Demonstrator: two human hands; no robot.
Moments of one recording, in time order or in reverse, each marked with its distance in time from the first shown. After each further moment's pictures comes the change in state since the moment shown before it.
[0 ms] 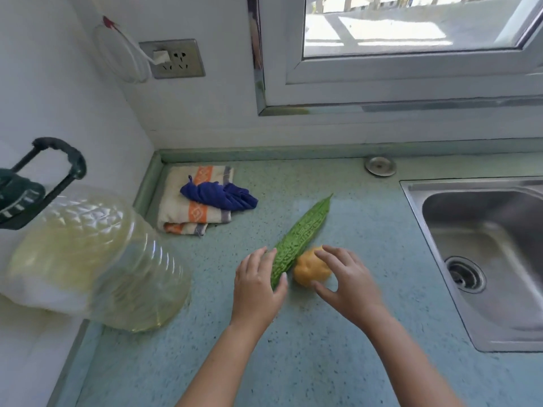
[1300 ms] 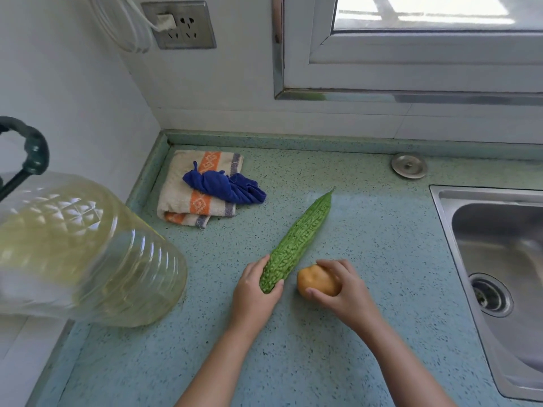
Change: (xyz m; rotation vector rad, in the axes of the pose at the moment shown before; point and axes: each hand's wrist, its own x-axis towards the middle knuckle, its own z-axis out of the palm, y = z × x) left_hand 0.014 -0.019 0.029 -0.380 -0.005 -0.336; right_hand 0.024 0.023 0.034 0.454 -0.203 0.273
